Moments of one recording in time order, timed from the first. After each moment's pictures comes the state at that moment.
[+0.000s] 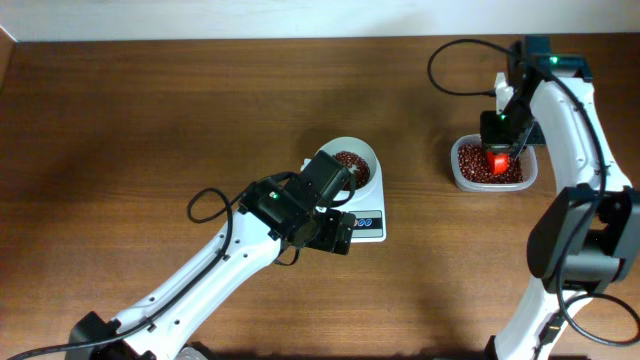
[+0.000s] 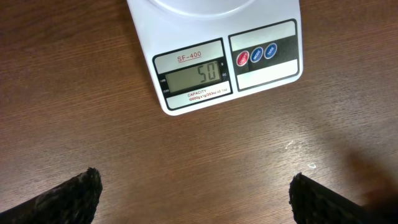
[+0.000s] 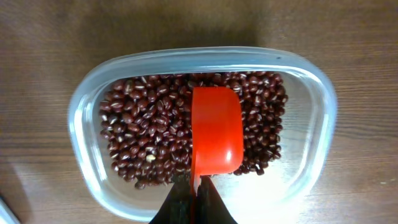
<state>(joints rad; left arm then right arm) -0.68 1.48 1.19 -1.00 0.00 -0.44 -0.07 2.06 1.82 -1.28 0.06 -0.03</state>
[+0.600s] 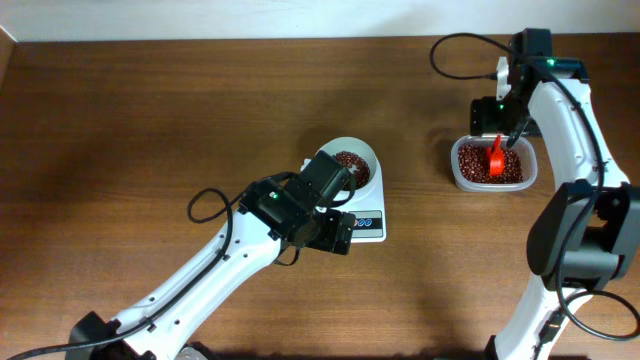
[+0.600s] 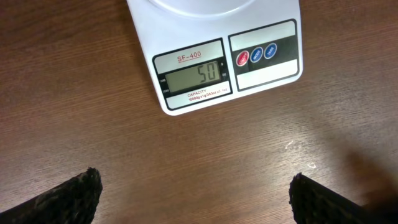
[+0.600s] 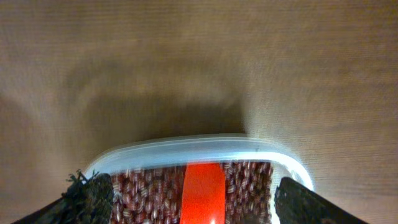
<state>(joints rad) -0.68 1.48 1.19 -1.00 0.00 -0.44 -0.09 2.07 1.81 -1.05 0.07 -0.03</state>
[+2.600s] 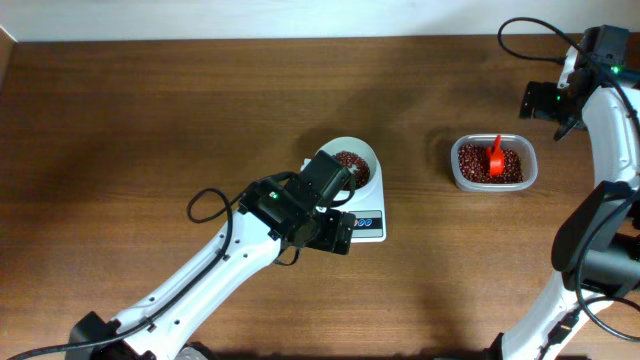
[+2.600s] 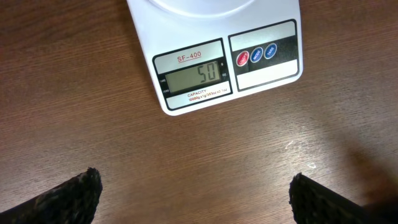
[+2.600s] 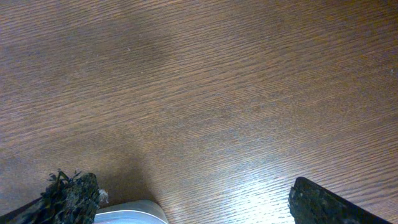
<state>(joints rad) -0.68 1.48 1.19 -1.00 0.00 -0.44 -0.29 2.07 1.81 -0.86 0.07 -0.03</state>
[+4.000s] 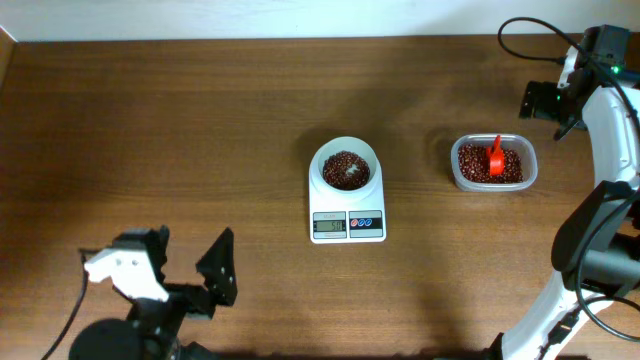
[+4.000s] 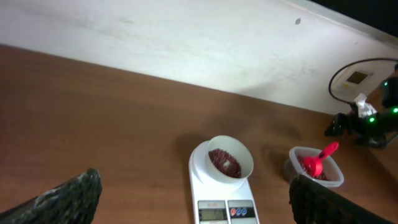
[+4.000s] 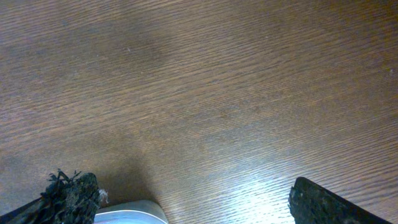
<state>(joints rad) -0.56 0.41 1.01 -0.88 -0.32 -0.45 -0.29 2.07 1.81 -0.86 0.08 -0.03</state>
